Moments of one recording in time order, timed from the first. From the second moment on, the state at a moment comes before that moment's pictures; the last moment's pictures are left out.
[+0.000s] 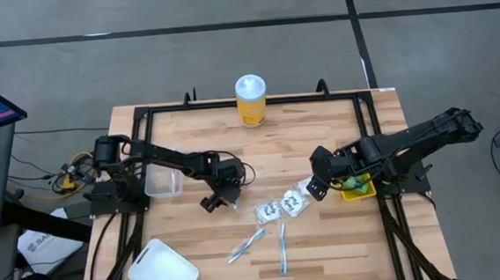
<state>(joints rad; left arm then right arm) 0.04 1.78 0.93 -0.38 0.24 0.78 0.25 1.23 1.01 -0.92 0.21 0.98</state>
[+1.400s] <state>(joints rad) 0.02 1.00 0.85 -0.71 -0.88 -0.84 0.21 1.23 1.01 -0.86 0.21 0.98</state>
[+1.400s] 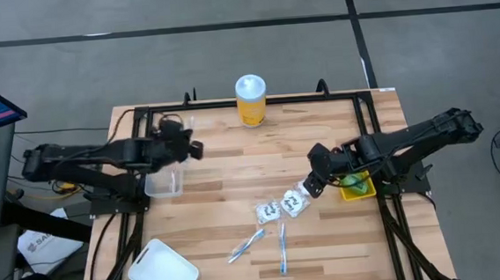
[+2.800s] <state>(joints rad) 0.05 0.91 0.50 -0.99 -0.46 -1.29 0.19 1.23 1.01 -0.82 0.21 0.91</state>
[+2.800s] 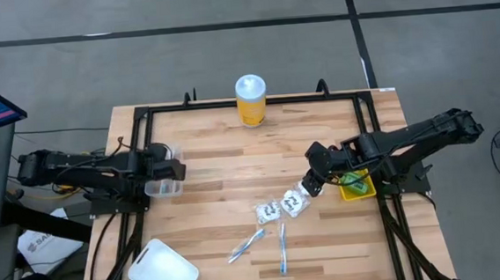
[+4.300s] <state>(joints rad) -0.65 1.75 1.00 -0.09 -0.39 -0.69 0.19 1.23 1.01 -0.80 0.21 0.88</state>
